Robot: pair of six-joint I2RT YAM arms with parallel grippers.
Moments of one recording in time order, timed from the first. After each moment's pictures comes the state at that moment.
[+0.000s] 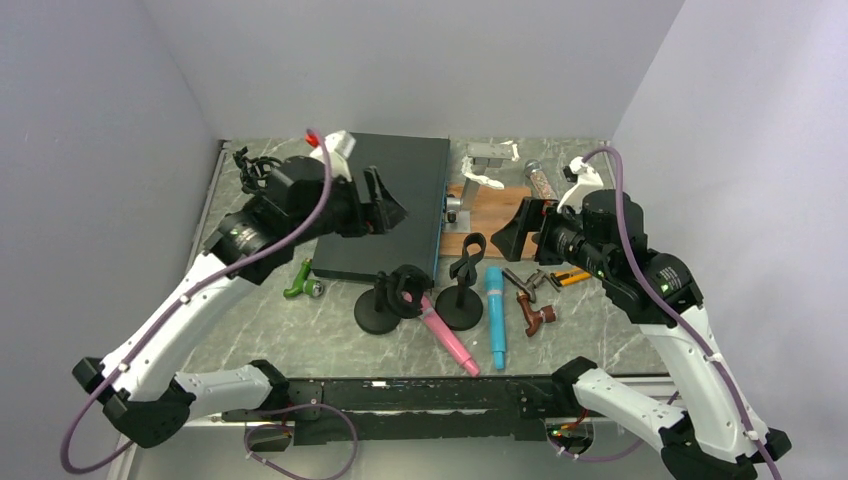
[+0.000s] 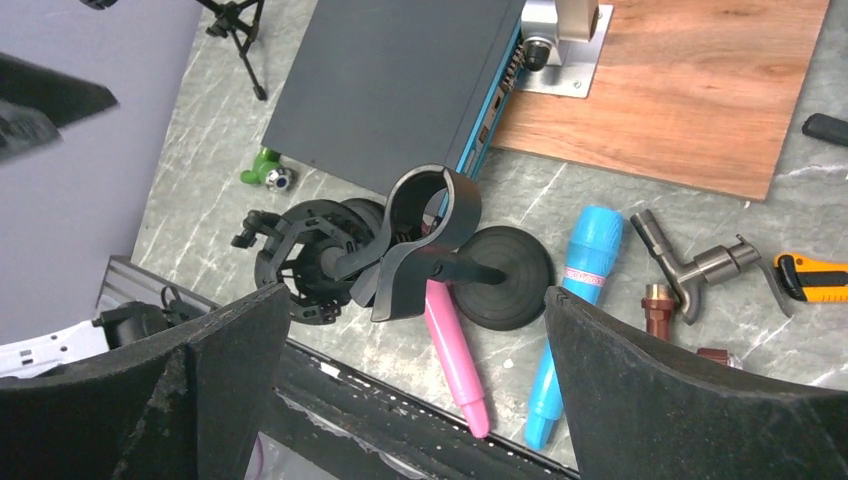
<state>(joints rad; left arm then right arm) -0.74 1.16 1.42 -0.68 0.05 -0.69 0.51 0.88 1.33 -0.93 -0.03 0.50</state>
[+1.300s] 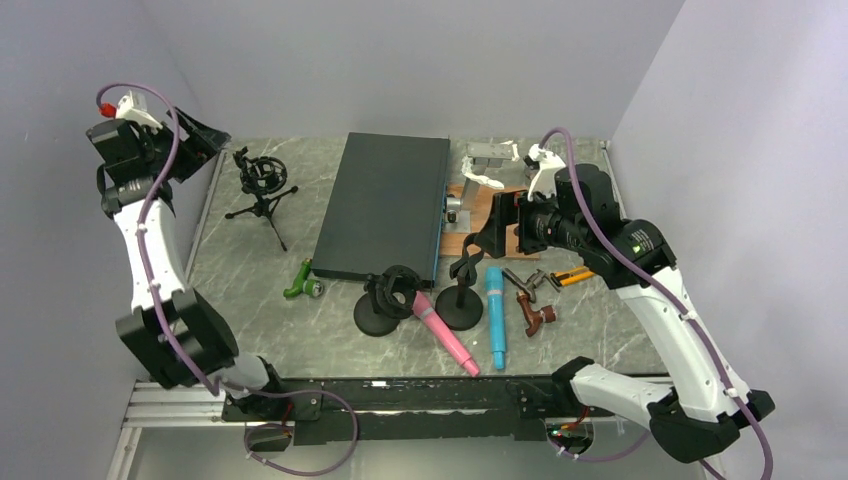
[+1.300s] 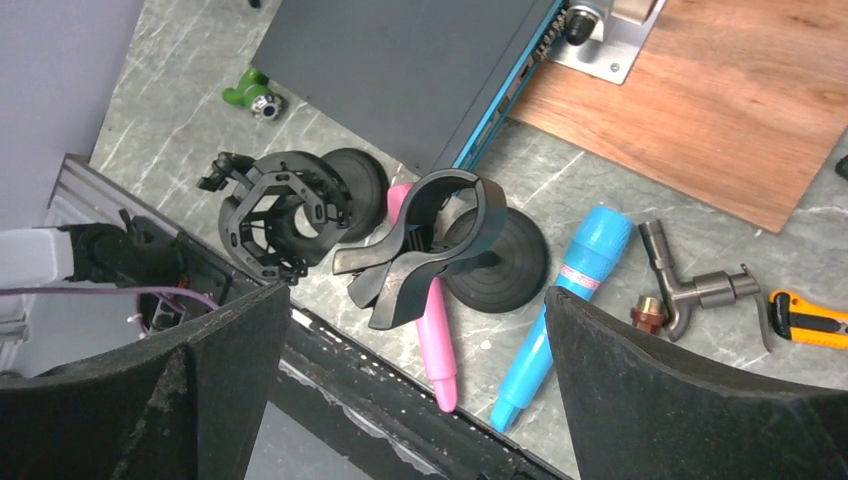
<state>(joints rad) 0.48 1.40 1.41 -0.37 0.54 -0.46 0.51 1.05 1.42 -0.98 -0.16 0.32</state>
